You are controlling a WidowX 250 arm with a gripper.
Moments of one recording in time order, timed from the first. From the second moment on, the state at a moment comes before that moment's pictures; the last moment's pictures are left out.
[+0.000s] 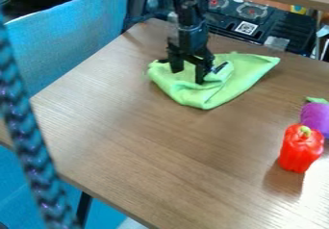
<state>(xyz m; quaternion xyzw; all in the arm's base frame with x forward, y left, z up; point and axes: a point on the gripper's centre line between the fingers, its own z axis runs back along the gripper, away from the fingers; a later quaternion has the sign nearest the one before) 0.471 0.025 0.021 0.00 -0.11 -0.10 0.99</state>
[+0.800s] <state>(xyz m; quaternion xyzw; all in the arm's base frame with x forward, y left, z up) 0.394 0.064 0.011 0.02 -0.08 -0.12 0.99</state>
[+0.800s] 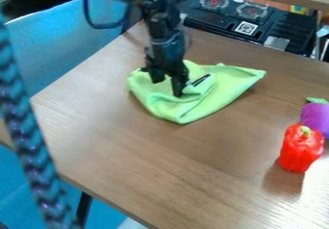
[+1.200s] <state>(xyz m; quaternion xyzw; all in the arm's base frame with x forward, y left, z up) 0.332 0.097 0.012 0.04 -0.08 -0.14 0.99</state>
